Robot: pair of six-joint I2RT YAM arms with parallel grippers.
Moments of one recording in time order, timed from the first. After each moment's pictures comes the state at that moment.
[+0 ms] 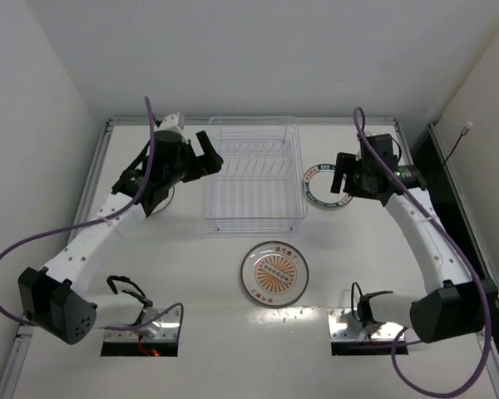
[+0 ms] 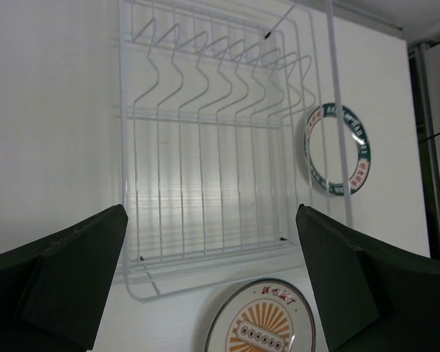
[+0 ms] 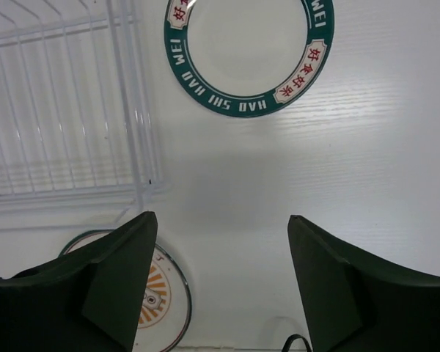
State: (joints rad) left arm -0.41 1.25 1.22 -0.40 -0.09 -0.60; right arm 0.17 1.24 1.18 -0.81 0.08 0.30
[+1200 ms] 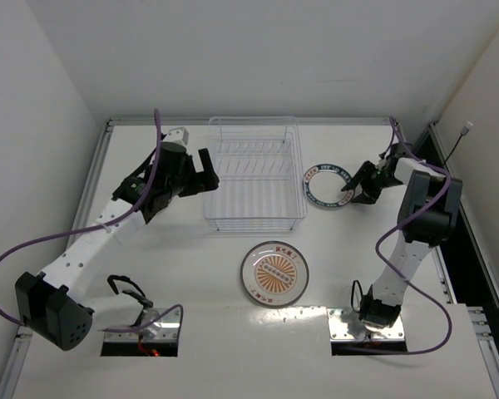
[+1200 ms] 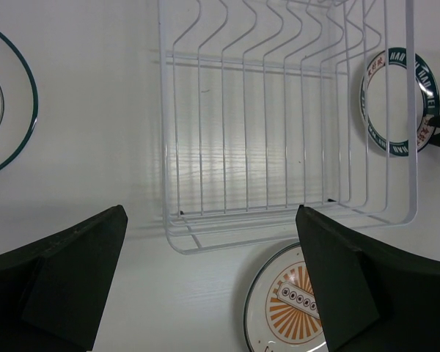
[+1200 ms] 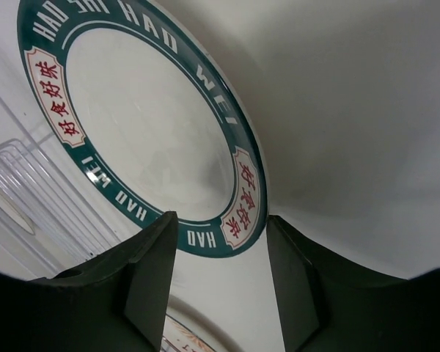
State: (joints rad) left arm -0.46 1.20 1.15 -0.55 -0.15 -0.55; right arm -0.30 2.03 1.31 -0.54 -0.49 0.39
